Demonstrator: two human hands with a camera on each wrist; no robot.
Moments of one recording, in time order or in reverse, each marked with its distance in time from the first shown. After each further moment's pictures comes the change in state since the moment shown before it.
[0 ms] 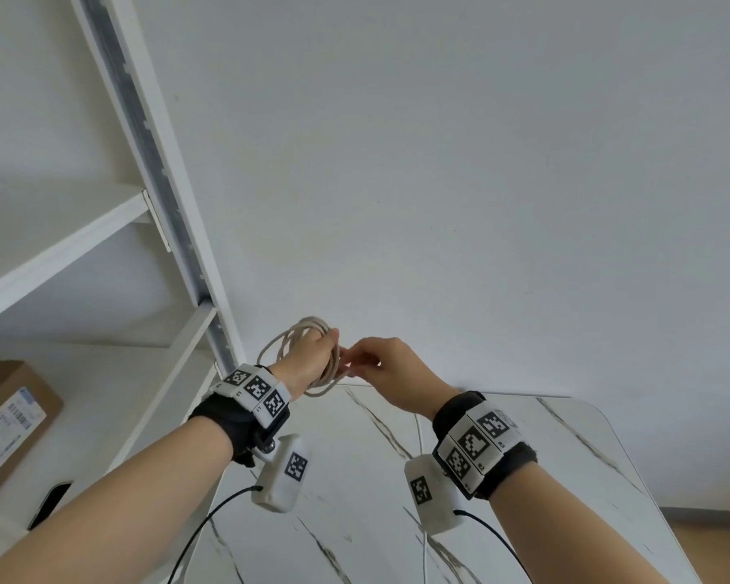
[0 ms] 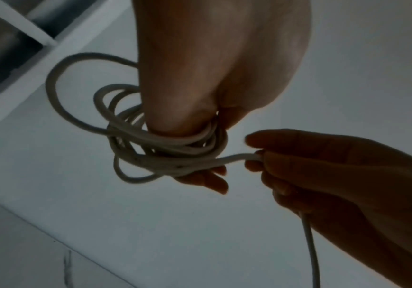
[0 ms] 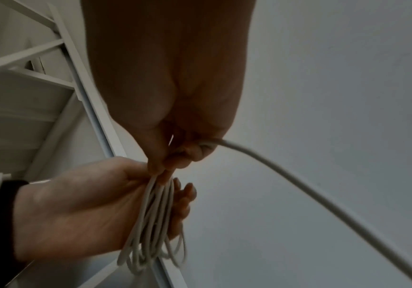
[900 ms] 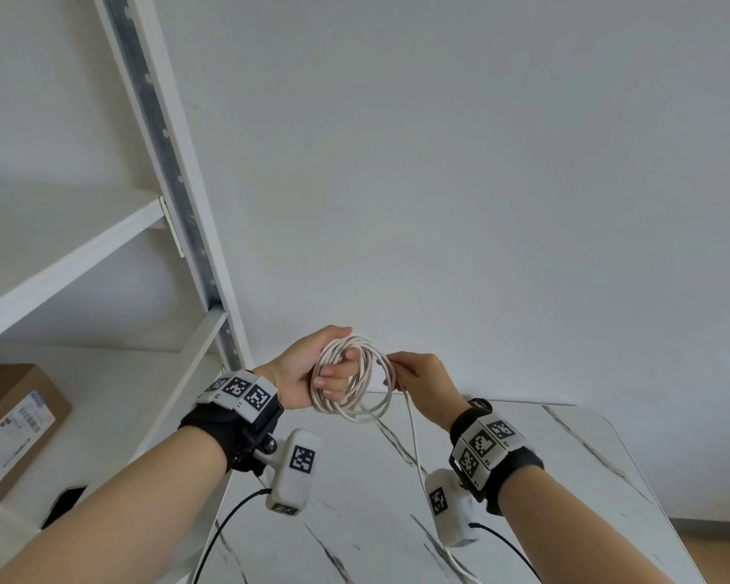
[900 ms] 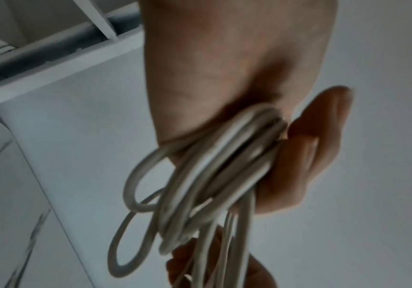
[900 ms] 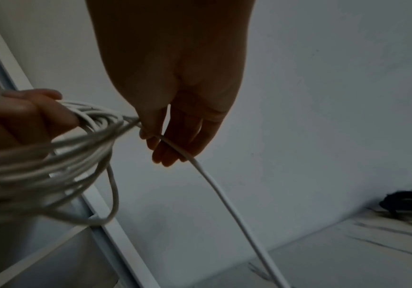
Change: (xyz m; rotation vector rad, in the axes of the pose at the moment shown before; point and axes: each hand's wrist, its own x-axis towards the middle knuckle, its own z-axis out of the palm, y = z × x) left_hand -0.019 0.016 -0.028 -0.476 -0.636 -0.254; right_hand 0.002 0.052 0.009 0.165 0.192 0.189
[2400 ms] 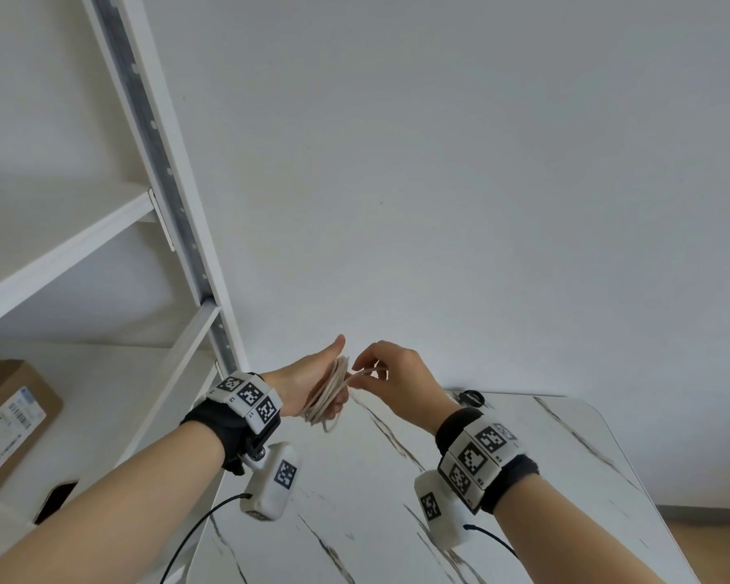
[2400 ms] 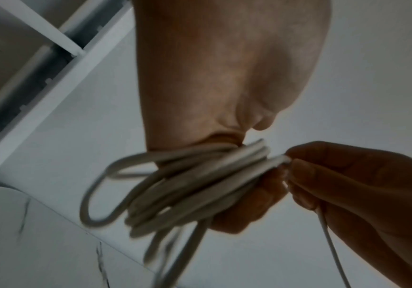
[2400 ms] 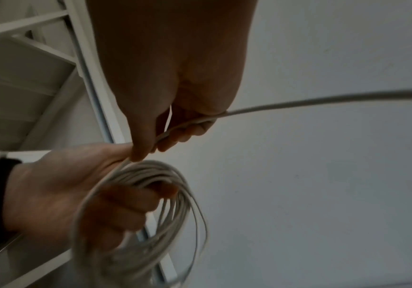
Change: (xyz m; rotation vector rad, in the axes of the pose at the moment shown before) left_hand 0.016 -0.027 -0.013 0.396 0.245 -0.125; right_hand -0.023 -0.037 0.007 -0.252 -0.034 -0.249
